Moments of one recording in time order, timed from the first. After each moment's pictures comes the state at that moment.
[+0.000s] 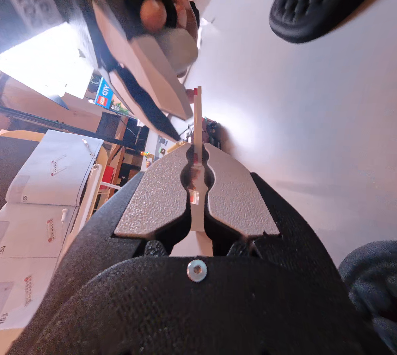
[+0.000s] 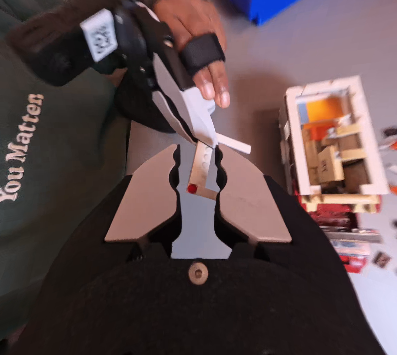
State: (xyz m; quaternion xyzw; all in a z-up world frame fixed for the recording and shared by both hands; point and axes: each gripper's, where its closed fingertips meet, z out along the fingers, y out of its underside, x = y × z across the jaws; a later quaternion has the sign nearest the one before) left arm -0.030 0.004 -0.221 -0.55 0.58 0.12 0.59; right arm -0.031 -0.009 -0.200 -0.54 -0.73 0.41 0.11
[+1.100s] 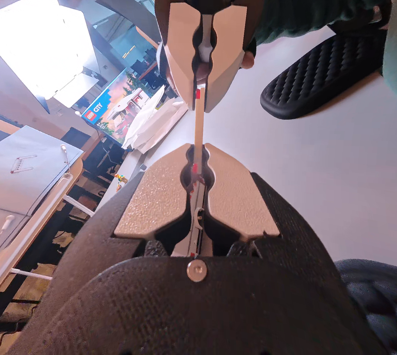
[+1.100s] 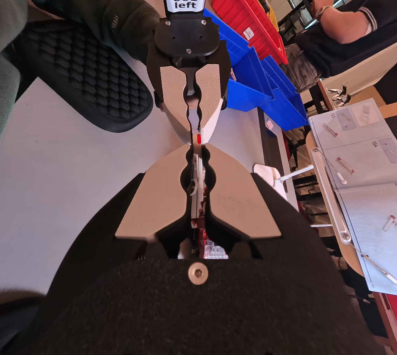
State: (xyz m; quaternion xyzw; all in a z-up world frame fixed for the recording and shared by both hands) left arm -0.029 -0.012 -0.184 -0.55 0.52 -0.06 0.65; right arm -0.023 -0.026 -0.165 -0.28 -0.79 0.25 0.49
